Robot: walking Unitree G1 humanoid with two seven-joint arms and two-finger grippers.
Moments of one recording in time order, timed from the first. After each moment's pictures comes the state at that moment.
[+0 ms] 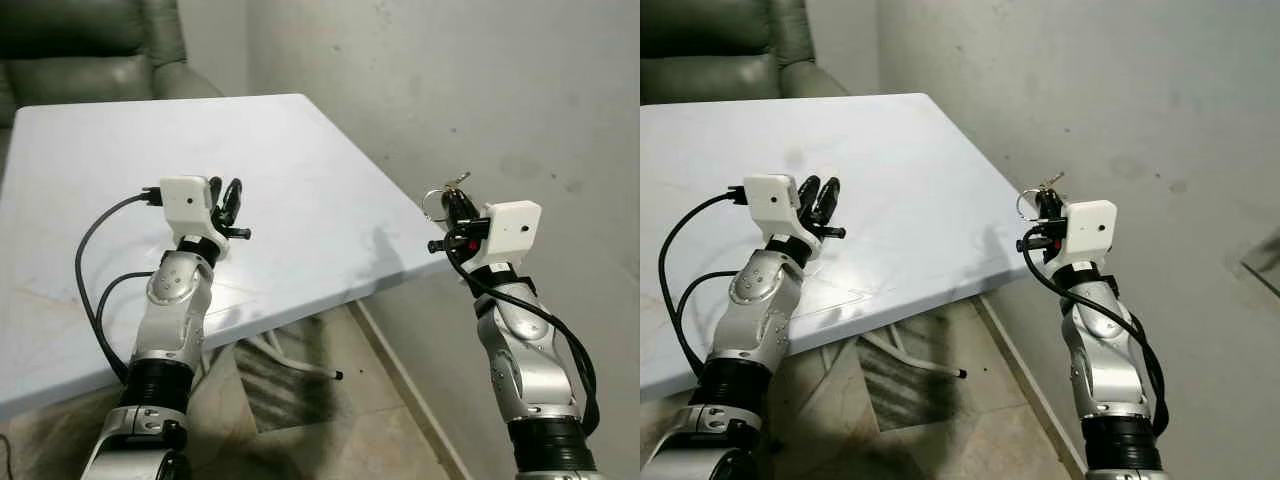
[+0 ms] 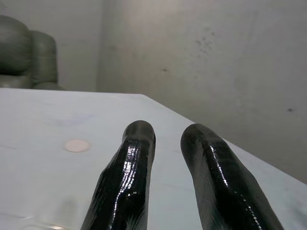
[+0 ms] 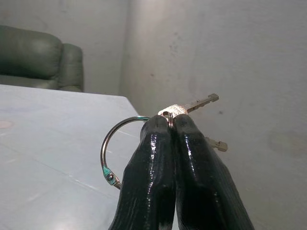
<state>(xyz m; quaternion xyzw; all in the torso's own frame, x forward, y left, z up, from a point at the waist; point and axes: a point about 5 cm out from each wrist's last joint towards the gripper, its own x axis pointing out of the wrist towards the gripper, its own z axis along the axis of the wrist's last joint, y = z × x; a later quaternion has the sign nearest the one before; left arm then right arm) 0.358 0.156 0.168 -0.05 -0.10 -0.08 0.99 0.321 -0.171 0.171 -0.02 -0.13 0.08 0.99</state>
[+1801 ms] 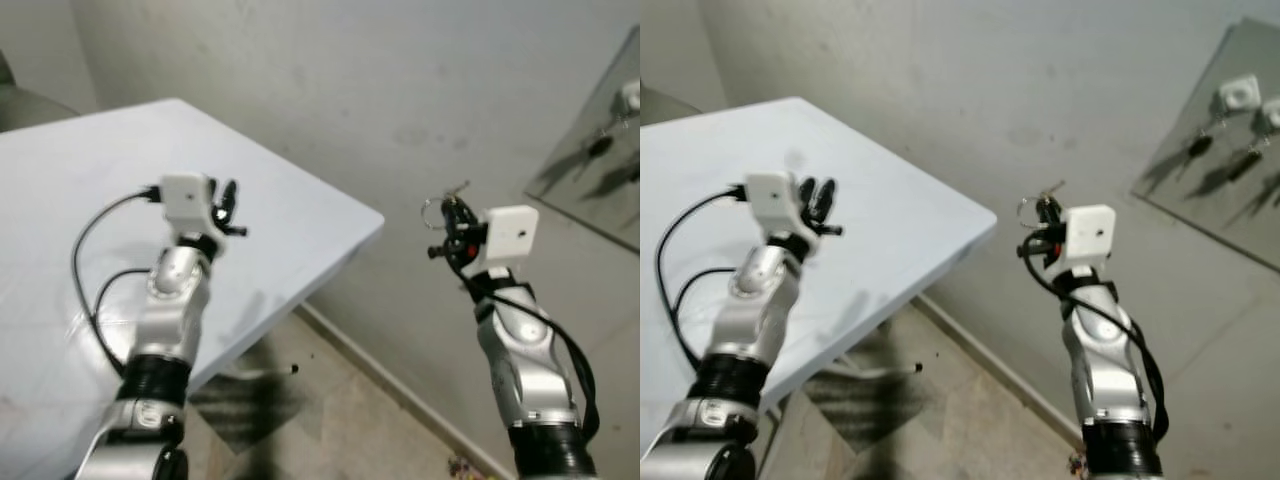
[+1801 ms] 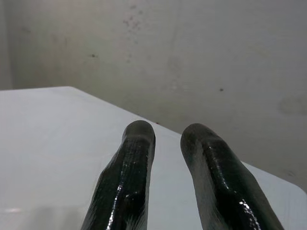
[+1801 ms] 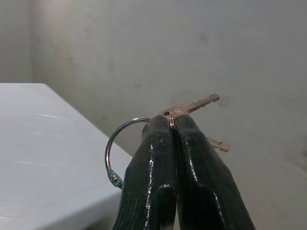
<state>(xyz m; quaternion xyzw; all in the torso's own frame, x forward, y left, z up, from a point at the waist) 0.362 0.175 0.171 -0.03 -0.08 -0.04 1.00 0.320 -0.168 0.167 -0.02 -0.12 0.08 0.99</state>
